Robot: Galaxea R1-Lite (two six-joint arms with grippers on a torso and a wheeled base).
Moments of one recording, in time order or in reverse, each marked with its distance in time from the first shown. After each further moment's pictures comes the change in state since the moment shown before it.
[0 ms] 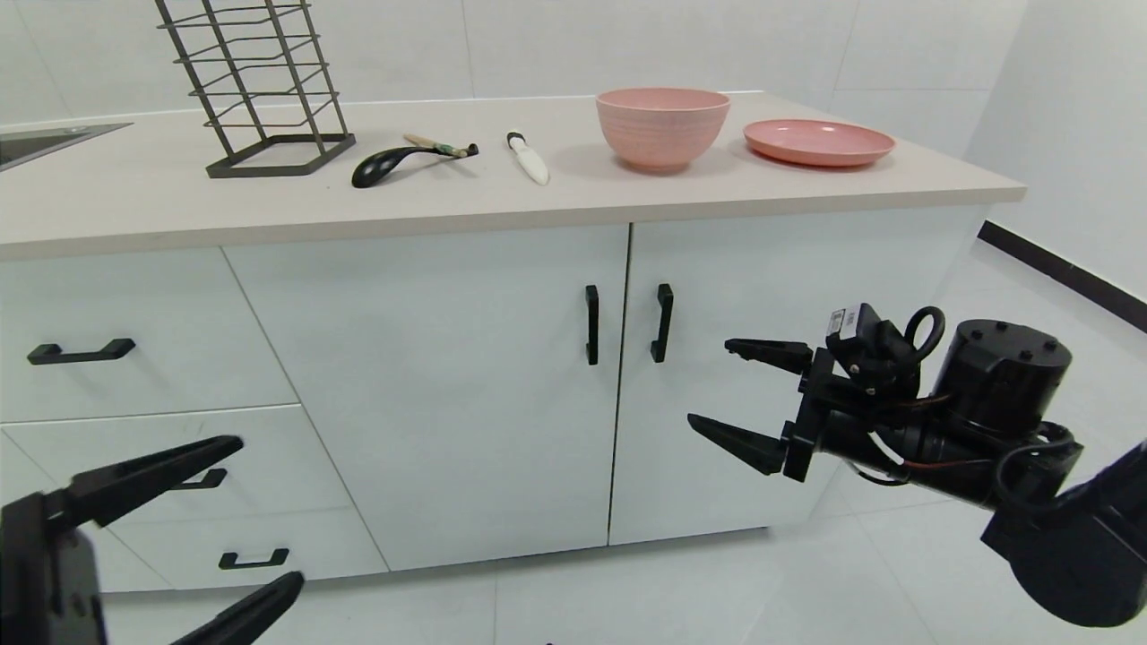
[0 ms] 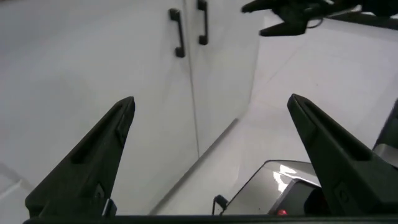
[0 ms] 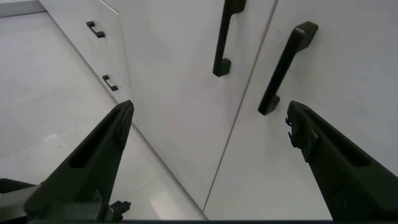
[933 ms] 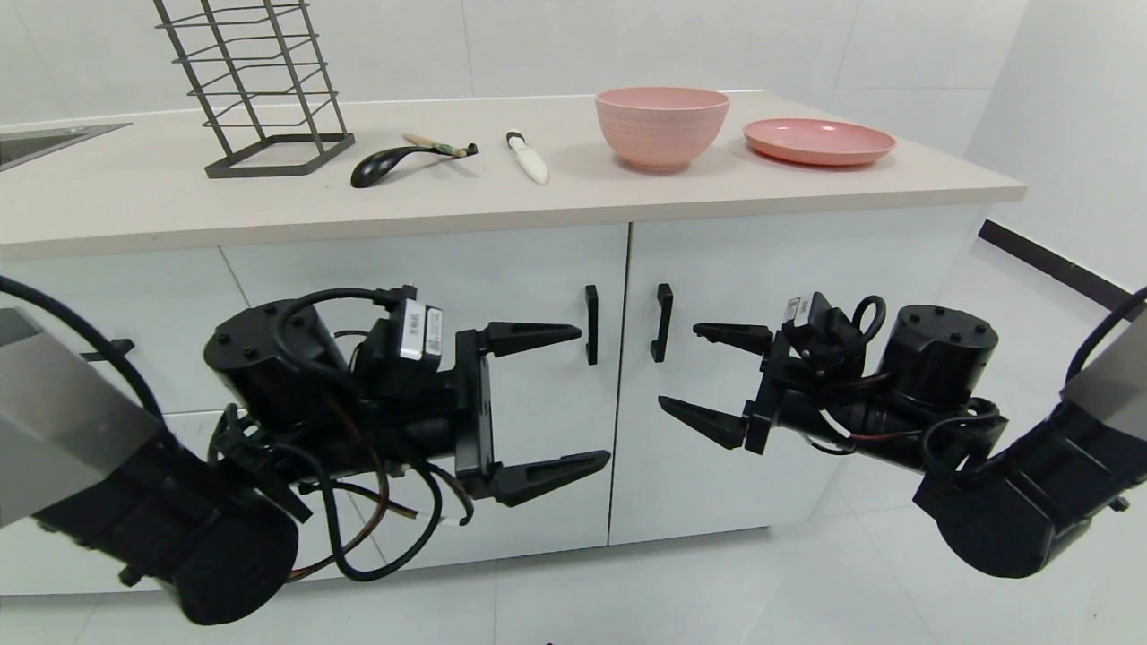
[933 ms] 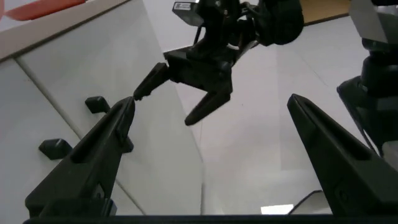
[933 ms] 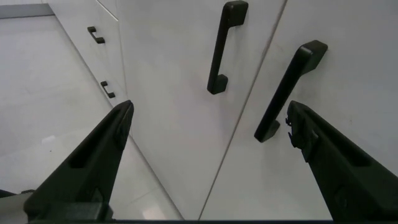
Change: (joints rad) left arm -0.195 1.027 -0.423 -0.789 -0.436 0.063; right arm 0.012 0.128 -0.148 -0.028 0.050 -0.015
